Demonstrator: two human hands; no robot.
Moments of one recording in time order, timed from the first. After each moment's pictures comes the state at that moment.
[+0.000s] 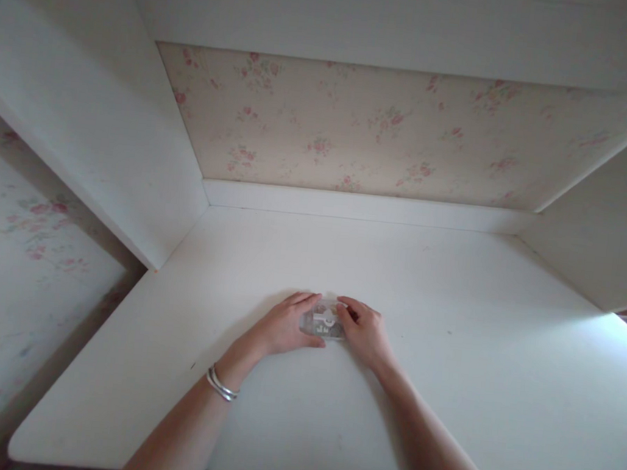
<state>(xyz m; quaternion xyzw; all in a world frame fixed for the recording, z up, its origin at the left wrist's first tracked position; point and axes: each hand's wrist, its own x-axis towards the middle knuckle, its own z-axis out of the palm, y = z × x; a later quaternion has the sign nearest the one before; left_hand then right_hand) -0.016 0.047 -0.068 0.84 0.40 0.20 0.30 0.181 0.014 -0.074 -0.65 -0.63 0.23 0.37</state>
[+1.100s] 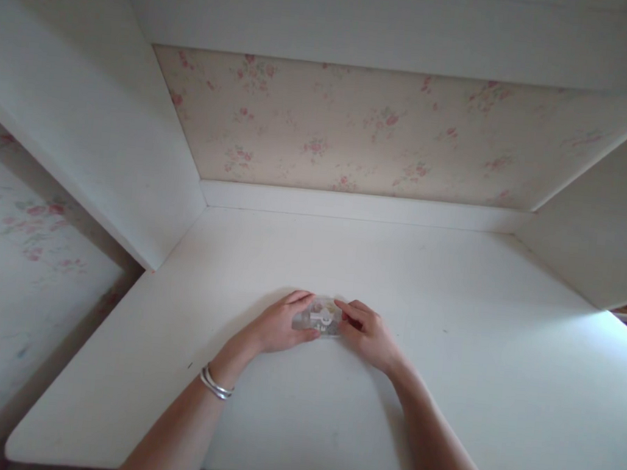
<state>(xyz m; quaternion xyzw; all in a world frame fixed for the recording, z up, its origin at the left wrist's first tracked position) -0.022 0.047 -0.062 0.84 0.38 0.20 0.33 0.206 0.006 -0.063 -0.54 -0.71 0.31 0.32</state>
